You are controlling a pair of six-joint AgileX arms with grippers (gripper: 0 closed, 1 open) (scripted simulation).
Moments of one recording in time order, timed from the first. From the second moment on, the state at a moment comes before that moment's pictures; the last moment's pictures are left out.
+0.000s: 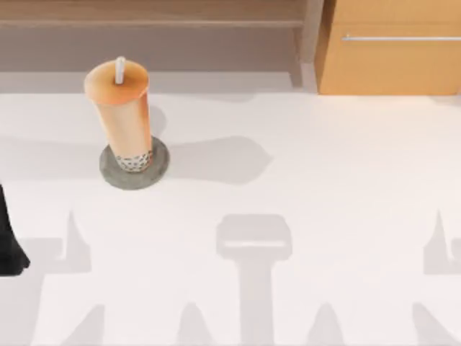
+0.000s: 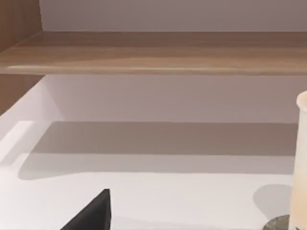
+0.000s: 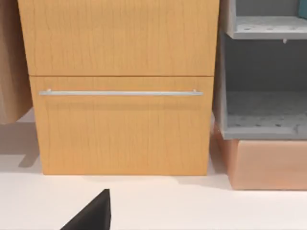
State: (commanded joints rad) left arm 0.00 0.00 0.00 0.00 0.00 0.00; right arm 0.00 0.00 0.00 0.00 0.00 0.00
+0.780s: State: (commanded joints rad) left arm 0.00 0.00 0.00 0.00 0.00 0.00; right arm -0.23 0.94 0.69 0.28 -0.22 0.00
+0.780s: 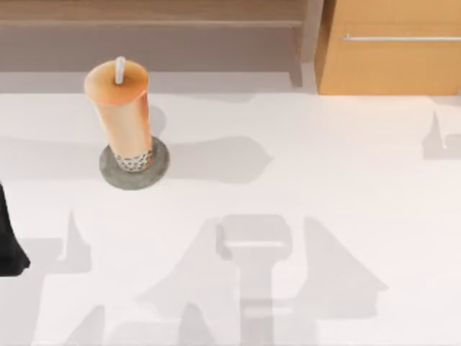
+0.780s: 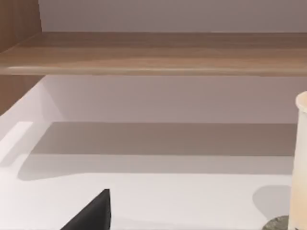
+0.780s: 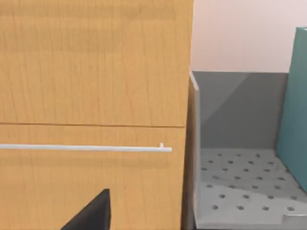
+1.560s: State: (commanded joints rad) left arm 0.00 0.00 0.00 0.00 0.00 0.00; right arm -0.47 2.01 1.42 0.58 -0.44 0.00
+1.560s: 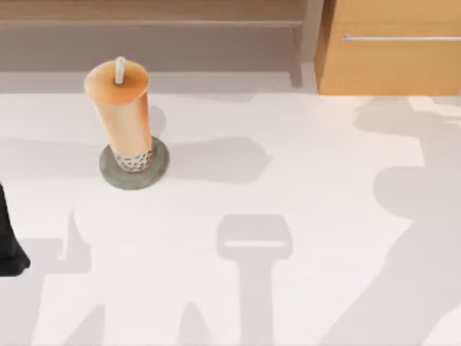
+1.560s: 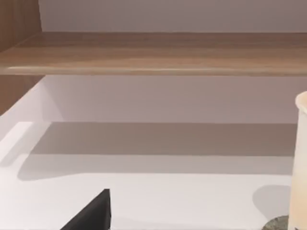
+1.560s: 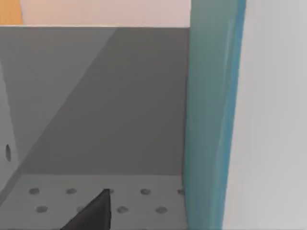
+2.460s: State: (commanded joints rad) left arm 0.00 0.00 0.00 0.00 0.00 0.00; right arm -0.45 2.13 1.59 0.54 -0.41 0.00
